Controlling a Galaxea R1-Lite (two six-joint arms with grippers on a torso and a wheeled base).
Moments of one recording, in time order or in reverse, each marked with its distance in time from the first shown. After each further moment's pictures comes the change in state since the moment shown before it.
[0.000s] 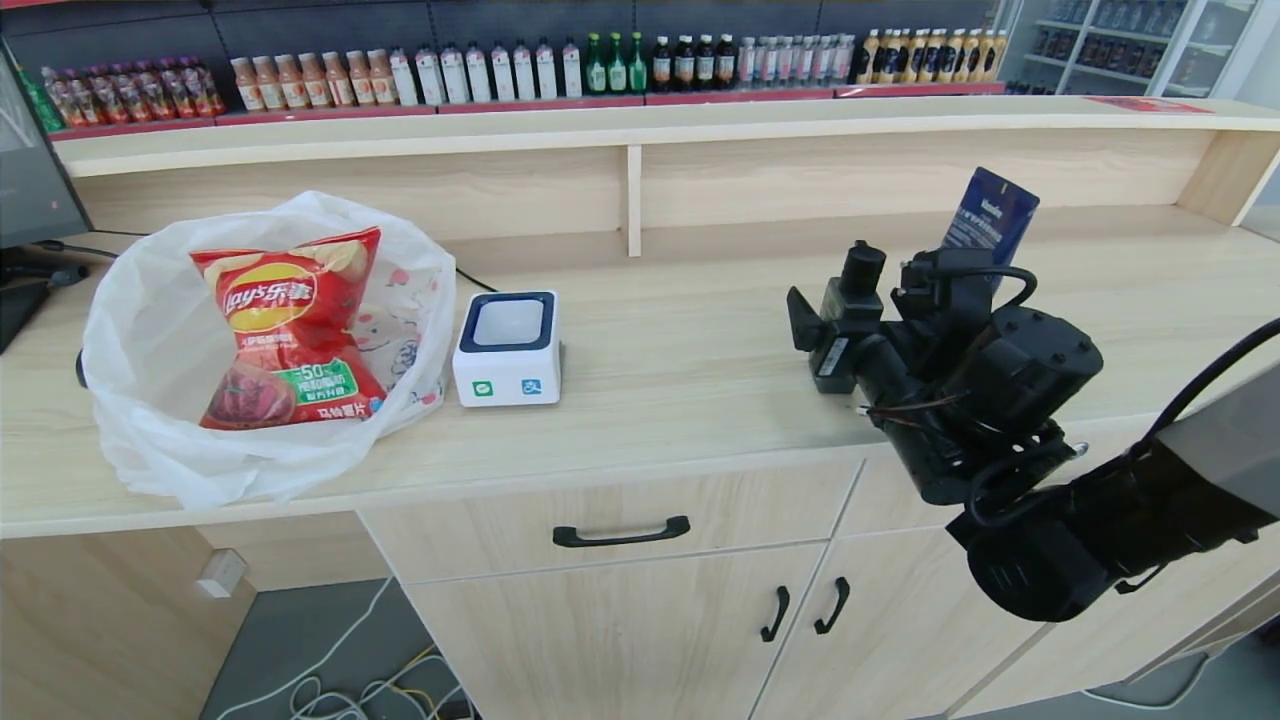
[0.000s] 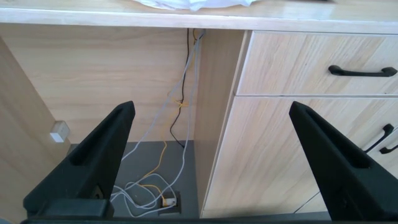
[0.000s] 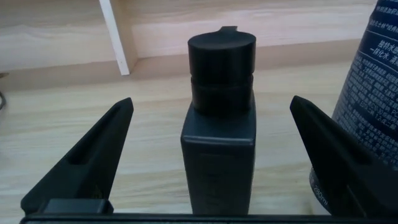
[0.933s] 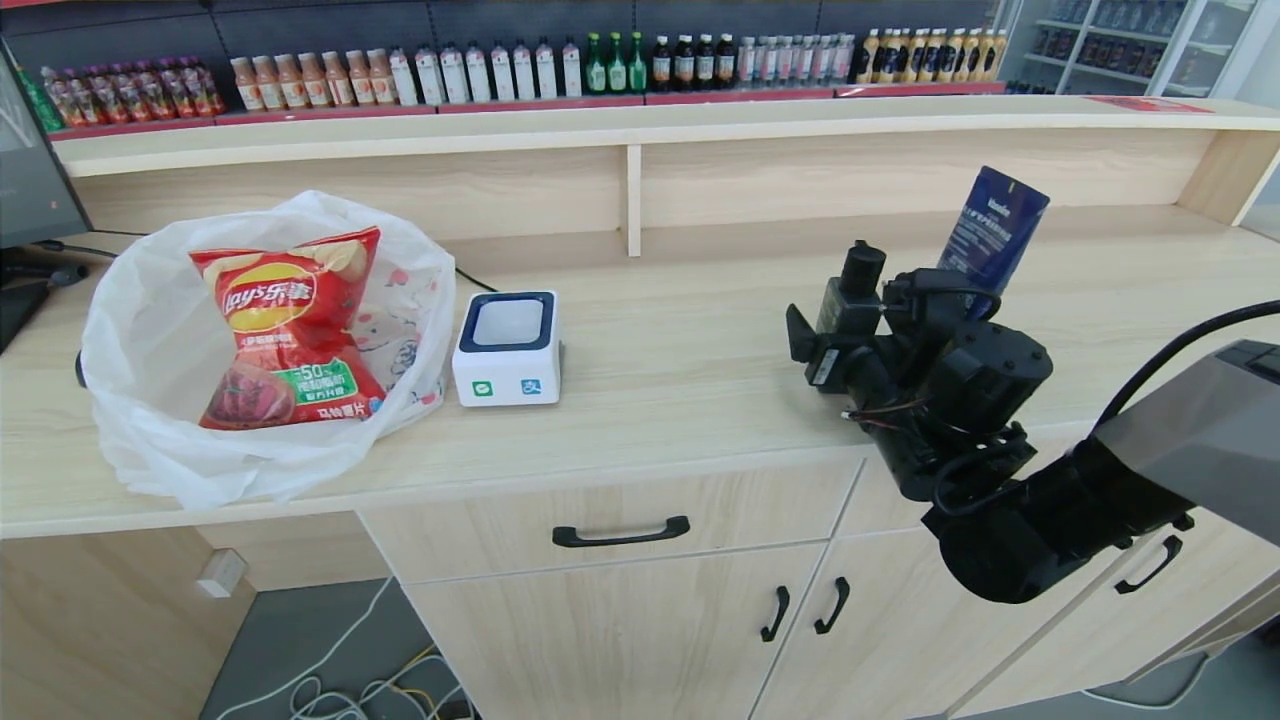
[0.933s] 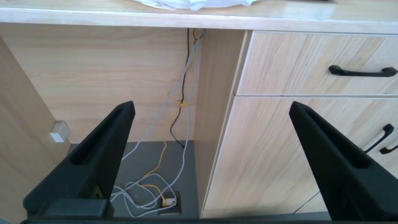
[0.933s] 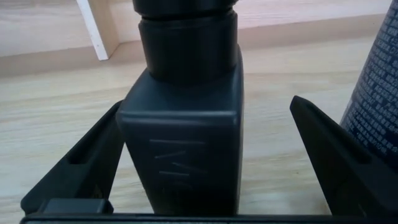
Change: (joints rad) left arm 0.000 0.000 0.000 0.000 0.000 0.000; right arm -0.043 0.092 -0.057 0.008 0.002 0.023
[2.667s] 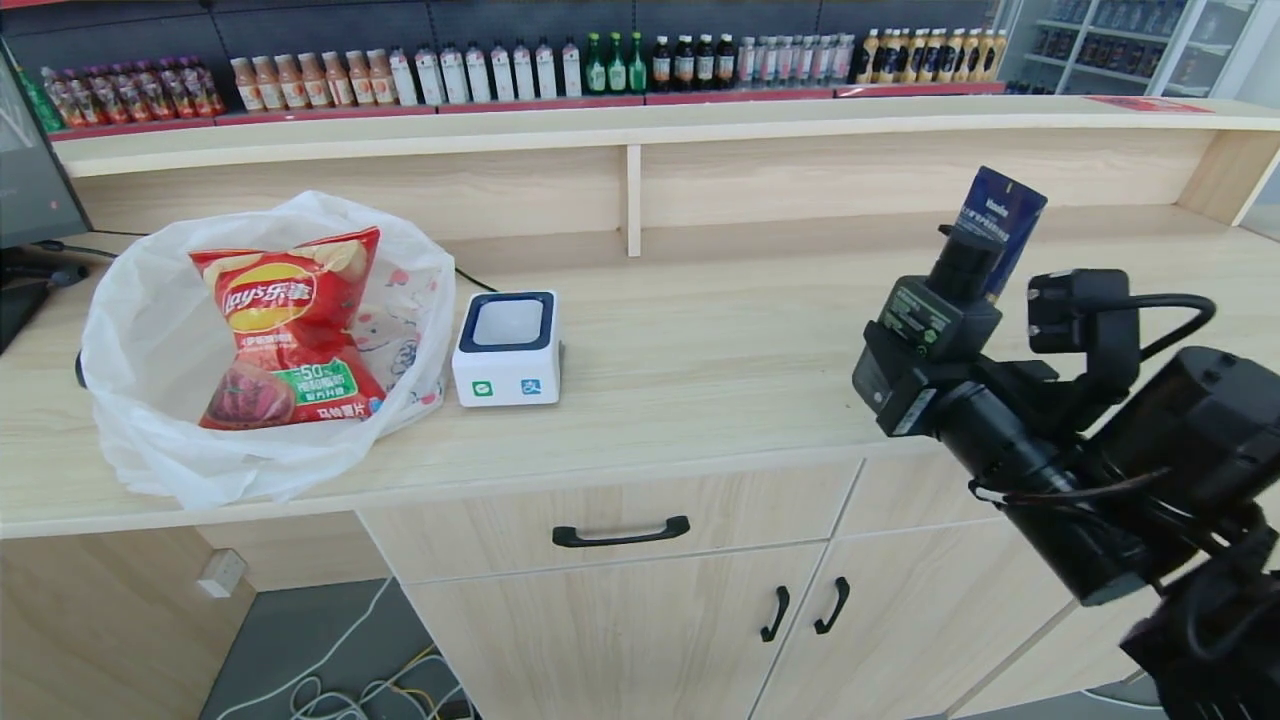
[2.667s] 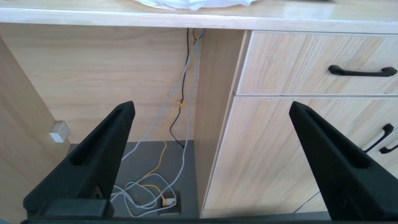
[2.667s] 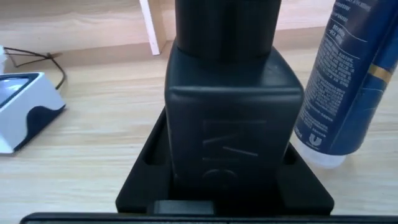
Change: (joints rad) left arm 0.000 0.000 0.000 0.000 0.000 0.000; right arm 0.106 -0.391 0.409 -0.002 0.062 0.020
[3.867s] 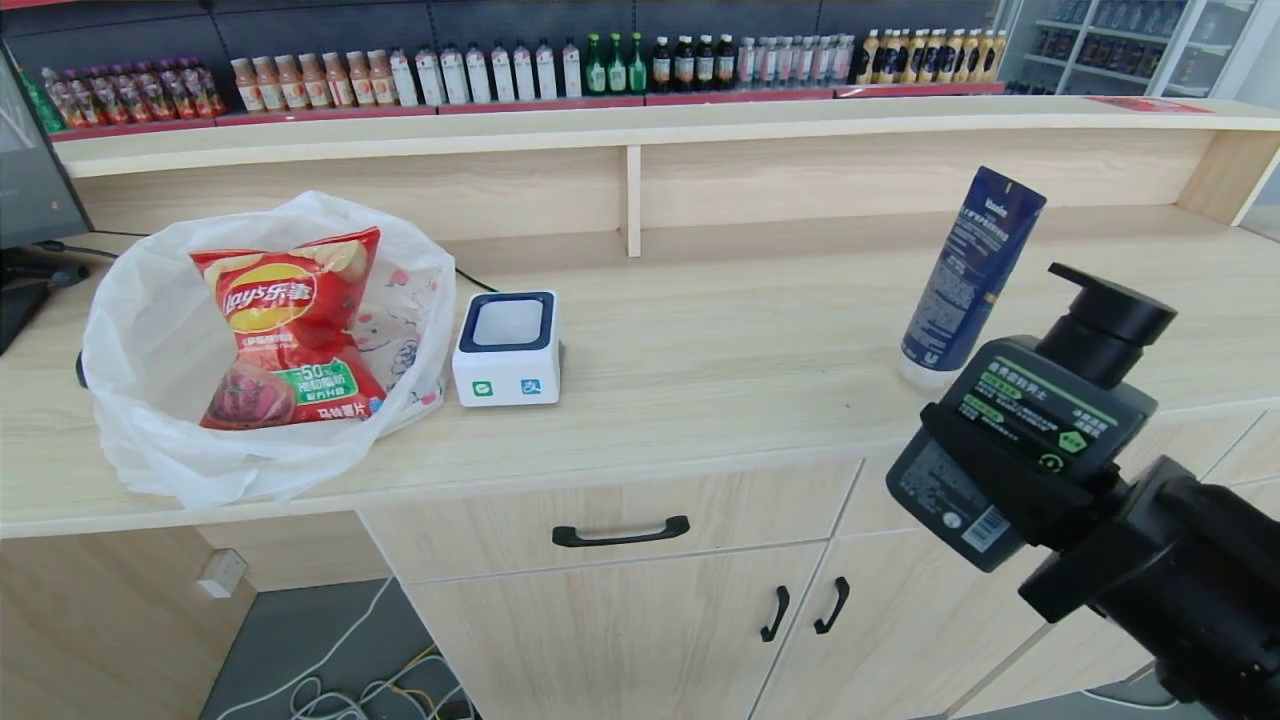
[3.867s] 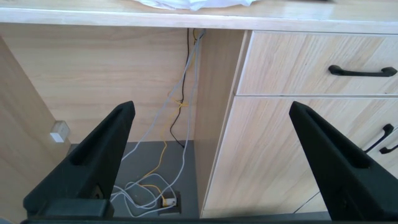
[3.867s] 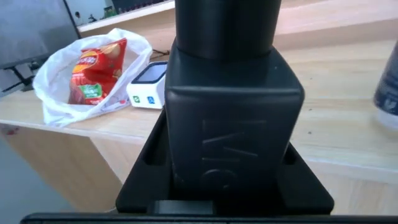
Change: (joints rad) left arm 0.000 0.000 0.000 0.000 0.000 0.000; right arm 0.246 -0.331 0.299 0.013 0.101 0.139
